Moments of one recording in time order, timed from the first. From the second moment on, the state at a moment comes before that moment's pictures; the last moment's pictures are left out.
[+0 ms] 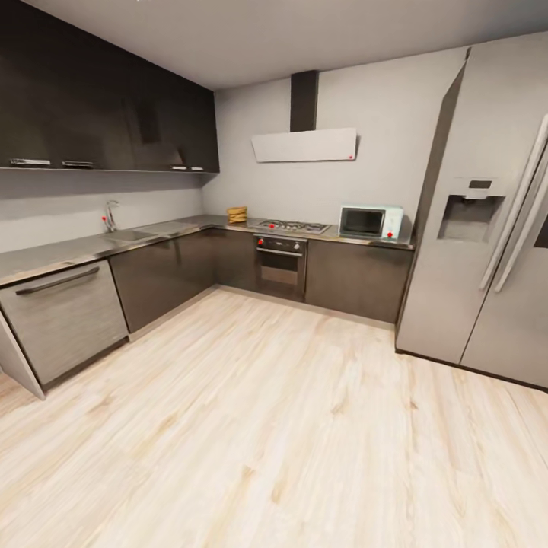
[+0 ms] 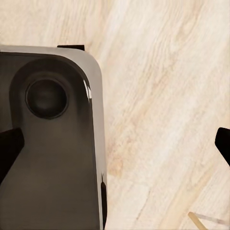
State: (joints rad) left arm 0.02 0.02 0.17 -0.03 0.01 -0.02 0.00; right arm 0.02 -0.07 -0.02 0.01 0.00 -0.25 -0.07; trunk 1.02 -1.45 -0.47
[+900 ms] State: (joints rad) left arm 0.02 0.02 0.17 -0.03 0.01 -0.02 0.00; right arm 0.02 -0.07 -0.02 0.01 0.00 -0.25 -0.07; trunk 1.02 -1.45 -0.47
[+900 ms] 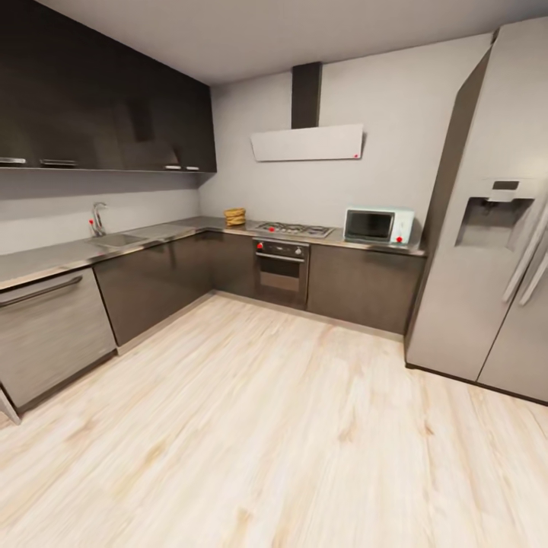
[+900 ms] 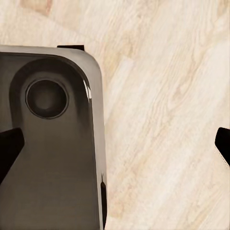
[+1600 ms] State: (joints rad) left arm 0.02 0.02 0.17 -0.03 0.01 -0.02 0.00; right arm 0.02 -0.07 -0.02 0.01 0.00 -0.25 -0.07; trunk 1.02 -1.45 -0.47
